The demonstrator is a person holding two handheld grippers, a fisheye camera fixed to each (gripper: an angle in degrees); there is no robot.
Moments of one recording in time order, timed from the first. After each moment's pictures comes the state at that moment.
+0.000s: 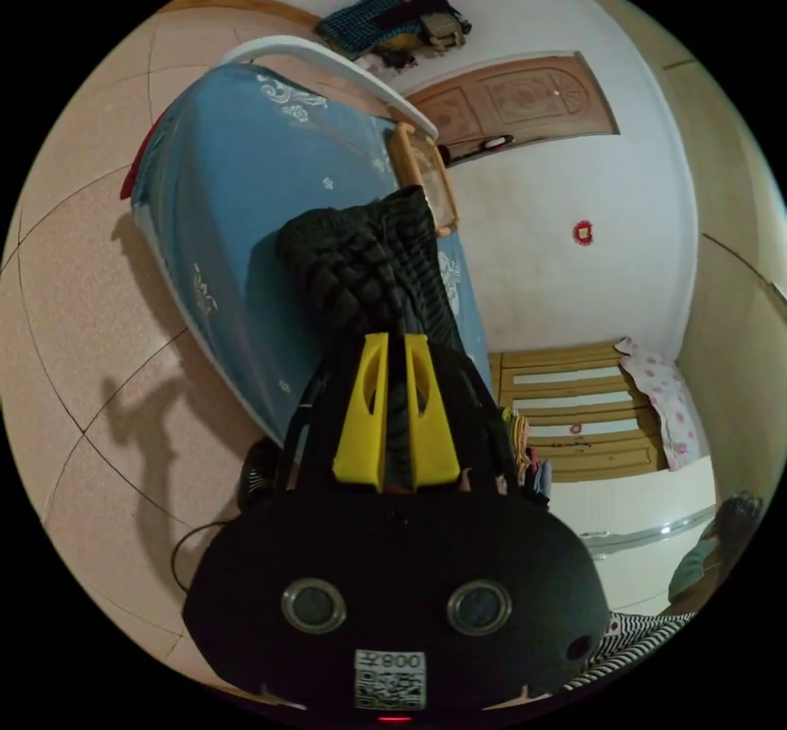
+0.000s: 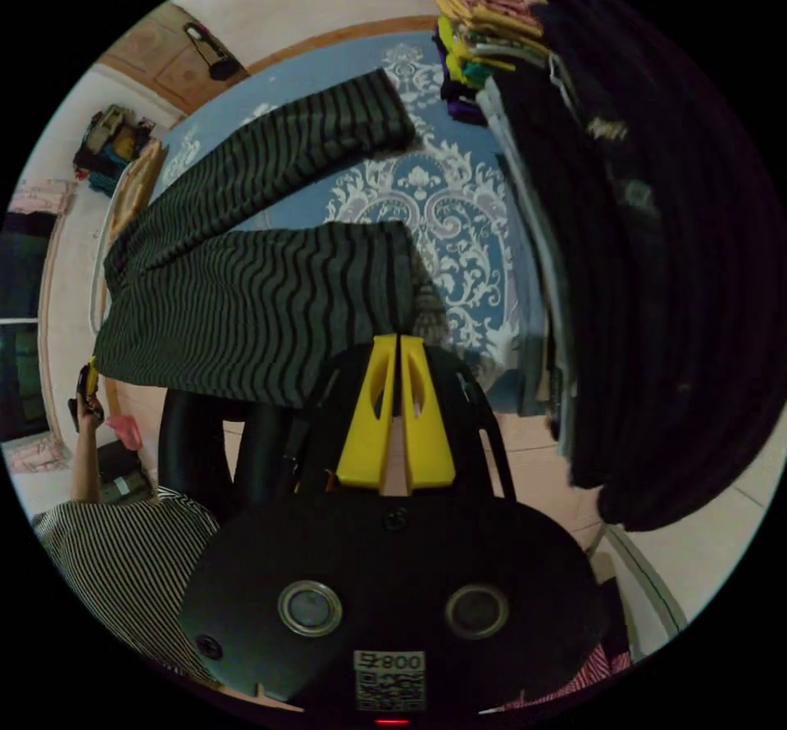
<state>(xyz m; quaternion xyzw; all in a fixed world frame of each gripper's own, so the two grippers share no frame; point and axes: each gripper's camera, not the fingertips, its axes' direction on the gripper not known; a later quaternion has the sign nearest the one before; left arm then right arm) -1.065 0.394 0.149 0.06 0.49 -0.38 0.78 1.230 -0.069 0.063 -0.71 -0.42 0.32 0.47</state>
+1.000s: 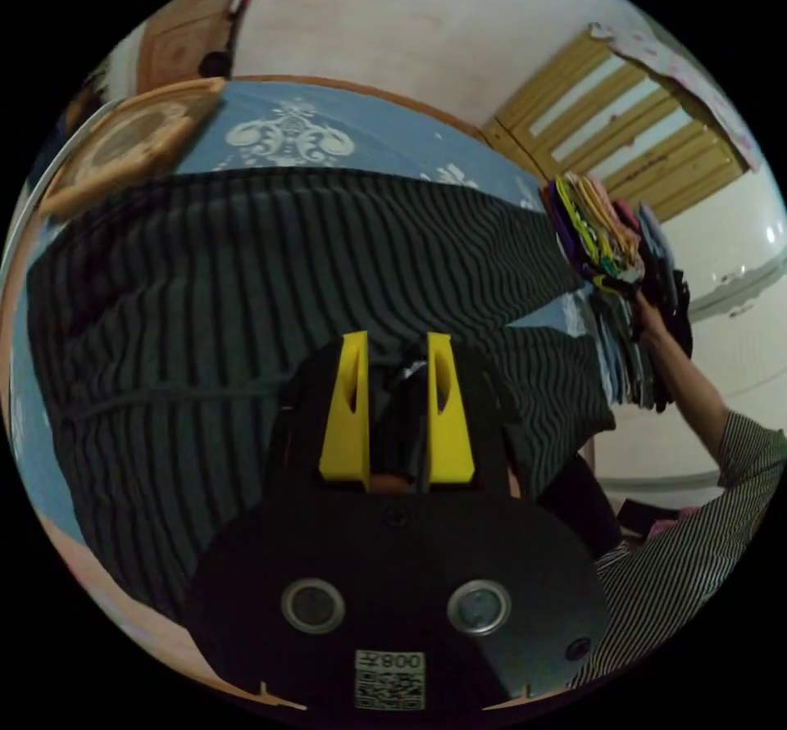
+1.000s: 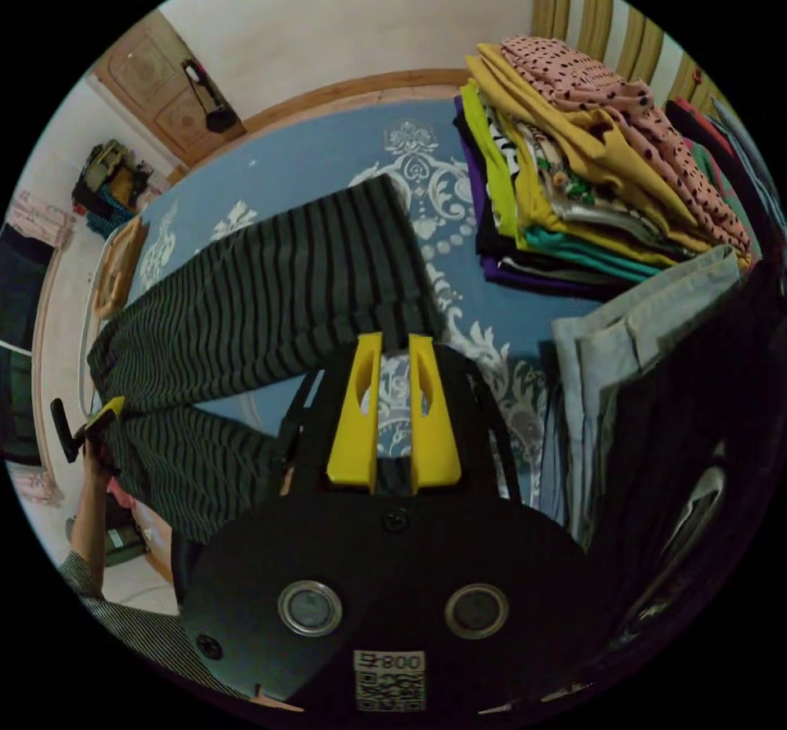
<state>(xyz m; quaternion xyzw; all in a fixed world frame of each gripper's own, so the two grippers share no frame) -0.661 0.044 0.046 -0.01 0.38 0.12 0.92 1.182 -0.060 0.260 -0.66 -0.37 0.37 0.54</state>
